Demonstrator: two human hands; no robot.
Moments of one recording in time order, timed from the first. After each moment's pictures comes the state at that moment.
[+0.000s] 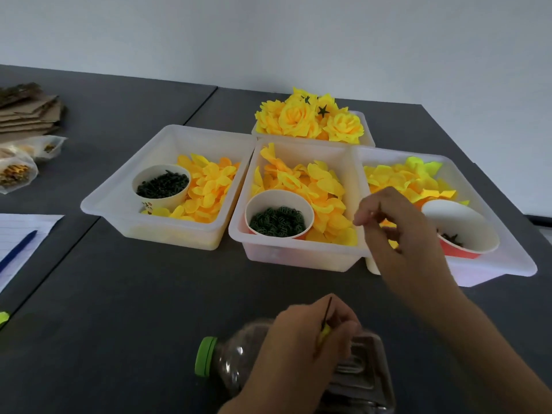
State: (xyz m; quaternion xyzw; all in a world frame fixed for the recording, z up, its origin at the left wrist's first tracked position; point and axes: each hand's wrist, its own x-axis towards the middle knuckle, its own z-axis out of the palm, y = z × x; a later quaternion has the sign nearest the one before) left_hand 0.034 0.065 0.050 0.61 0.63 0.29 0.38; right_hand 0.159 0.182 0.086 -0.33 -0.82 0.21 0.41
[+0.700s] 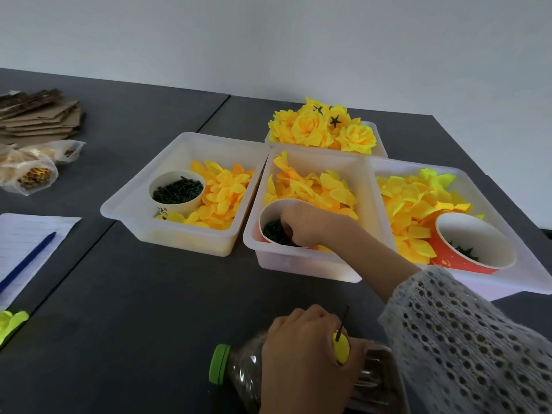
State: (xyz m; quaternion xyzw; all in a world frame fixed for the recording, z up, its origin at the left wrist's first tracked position) left_hand 0.041 0.064 0.009 0.62 0.72 0.30 0.13; right_hand 0.018 0.275 0.039 -0.34 -0.93 0.07 -0.12
